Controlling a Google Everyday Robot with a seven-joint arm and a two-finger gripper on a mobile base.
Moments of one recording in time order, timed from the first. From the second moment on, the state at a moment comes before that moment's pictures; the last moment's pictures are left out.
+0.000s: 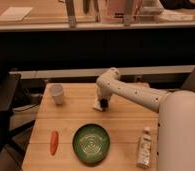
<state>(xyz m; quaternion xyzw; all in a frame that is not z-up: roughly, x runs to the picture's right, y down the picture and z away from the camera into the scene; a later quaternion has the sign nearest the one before) 0.043 0.069 0.920 -0.12 -0.20 -0.69 0.69</state>
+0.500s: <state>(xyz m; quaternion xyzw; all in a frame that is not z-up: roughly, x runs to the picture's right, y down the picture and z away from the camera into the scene) 0.041 0.069 0.920 -0.12 -0.20 -0.69 0.68</state>
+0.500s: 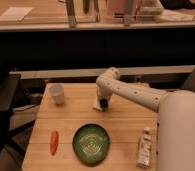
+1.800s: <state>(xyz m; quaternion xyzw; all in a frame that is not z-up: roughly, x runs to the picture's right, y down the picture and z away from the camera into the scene) 0.037 0.070 0.920 -0.12 -0.20 -0.71 0.67</state>
